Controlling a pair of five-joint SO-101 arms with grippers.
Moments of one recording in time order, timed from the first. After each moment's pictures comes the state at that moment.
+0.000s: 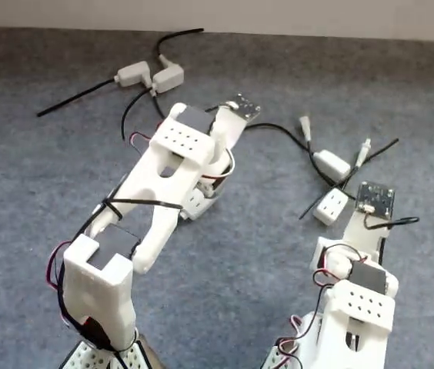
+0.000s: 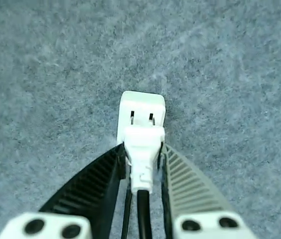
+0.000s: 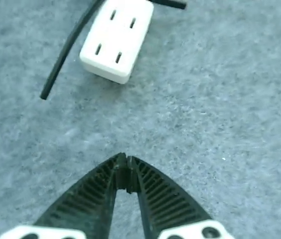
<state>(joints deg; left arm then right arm) 20.8 20.1 -13.0 86.5 -8.4 17.3 -61.7 77.9 53.8 3.7</state>
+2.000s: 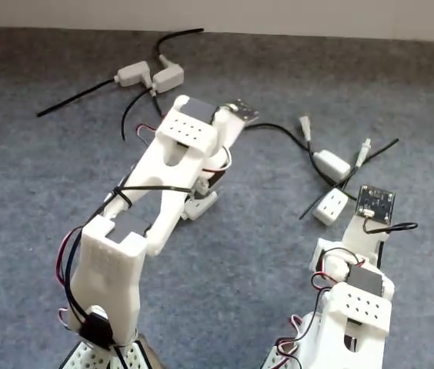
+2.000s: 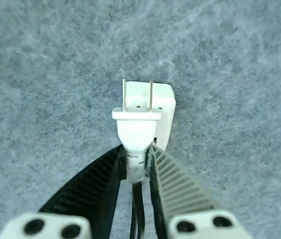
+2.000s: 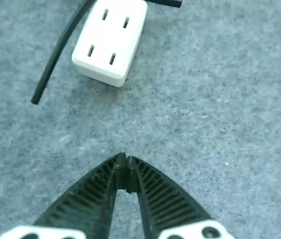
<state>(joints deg) 18.4 31.6 -25.0 95.8 -13.1 17.4 -61.7 81.2 49.1 3.6</state>
